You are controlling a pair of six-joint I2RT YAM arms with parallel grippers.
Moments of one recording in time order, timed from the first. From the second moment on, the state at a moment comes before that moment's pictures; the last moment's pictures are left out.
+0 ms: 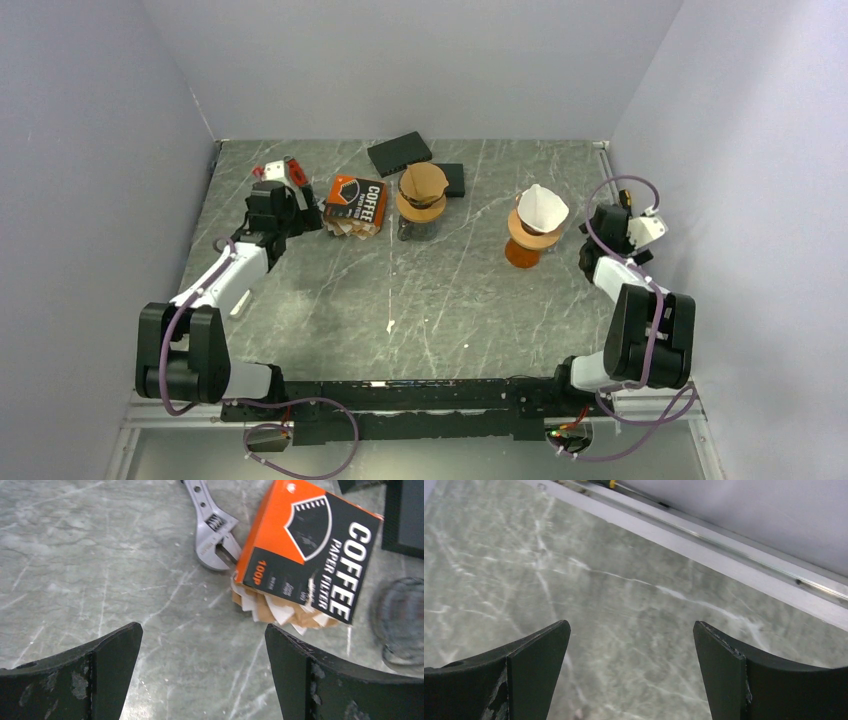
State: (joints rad) left arm -0.10 1.35 0.82 -0.05 -0.13 -0.28; right arm -0.22 1.40 0.63 0.15 0.56 0.70
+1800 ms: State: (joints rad) left arm -0.03 1.63 0.35 0.98 -0.23 0.04; right arm -0.01 1.46 0.21 1.10 0.33 0.11
